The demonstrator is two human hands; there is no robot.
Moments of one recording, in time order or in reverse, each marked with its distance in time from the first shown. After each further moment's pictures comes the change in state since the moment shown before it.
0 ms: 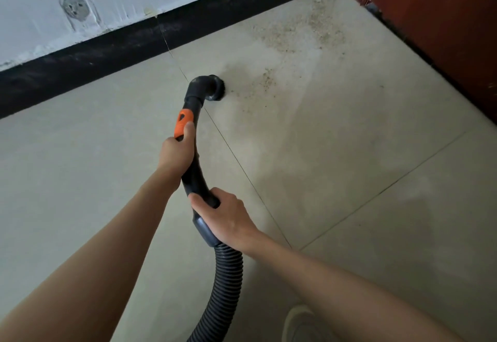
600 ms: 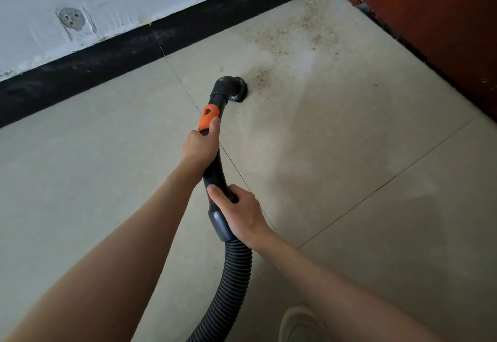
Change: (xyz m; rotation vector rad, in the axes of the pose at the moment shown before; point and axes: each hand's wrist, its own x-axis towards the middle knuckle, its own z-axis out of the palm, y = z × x) left_hand -0.001 0.019 0.043 0.123 -0.069 0.046; right_hand -0.005 0.014 -0.025 0.214 0.124 0.016
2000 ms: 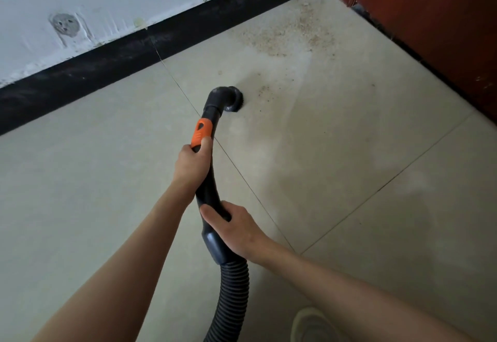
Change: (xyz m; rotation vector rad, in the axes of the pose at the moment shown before) left_hand -0.019 -0.011 -0.023 -0.064 -0.042 -0.001; right_hand -0.003 0.003 0.017 -0.090 -0.196 0.008
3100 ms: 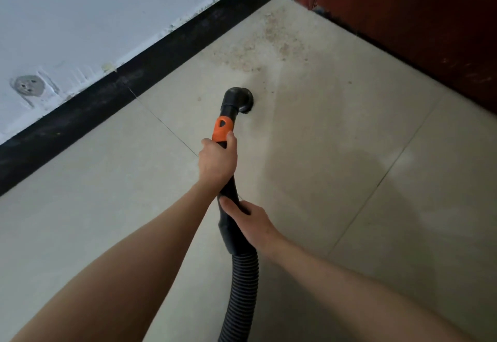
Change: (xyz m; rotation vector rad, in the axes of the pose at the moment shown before) left_hand 0.036 0.062 0.043 0.334 -0.041 0.183; right_hand 0.038 -0.022 -0.019 0.292 0.296 0.132
